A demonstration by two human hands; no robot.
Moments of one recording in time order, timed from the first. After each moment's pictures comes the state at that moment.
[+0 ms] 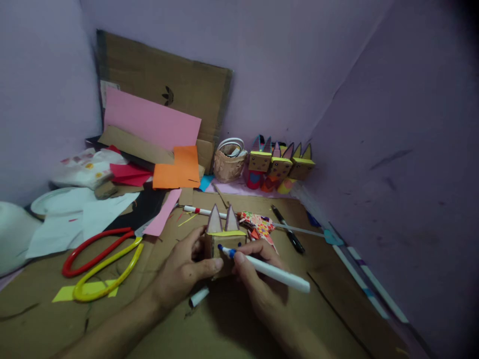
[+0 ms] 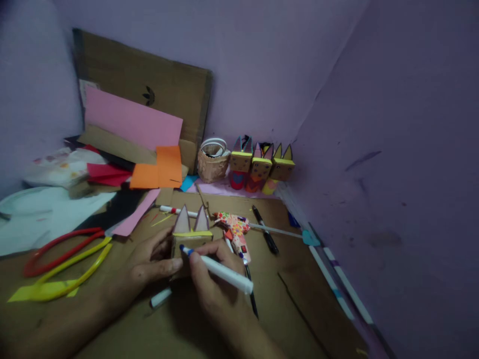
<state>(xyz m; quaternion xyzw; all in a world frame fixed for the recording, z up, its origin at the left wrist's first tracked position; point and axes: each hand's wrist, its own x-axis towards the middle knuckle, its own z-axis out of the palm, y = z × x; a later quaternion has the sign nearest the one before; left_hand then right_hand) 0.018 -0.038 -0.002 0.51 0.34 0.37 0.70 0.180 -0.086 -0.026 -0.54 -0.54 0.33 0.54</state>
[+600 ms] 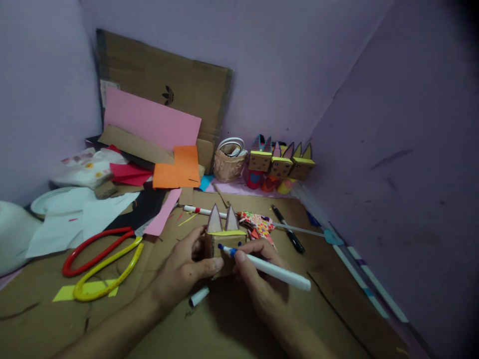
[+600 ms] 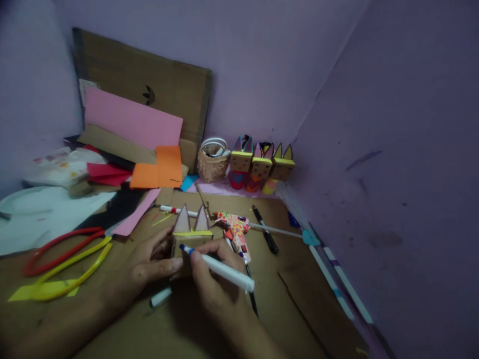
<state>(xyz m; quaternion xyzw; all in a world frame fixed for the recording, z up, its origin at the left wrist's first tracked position) 0.017 -0.039 -0.004 0.51 0.35 0.37 0.69 0.180 -0.087 -0.016 -0.55 -0.56 0.34 0.52</state>
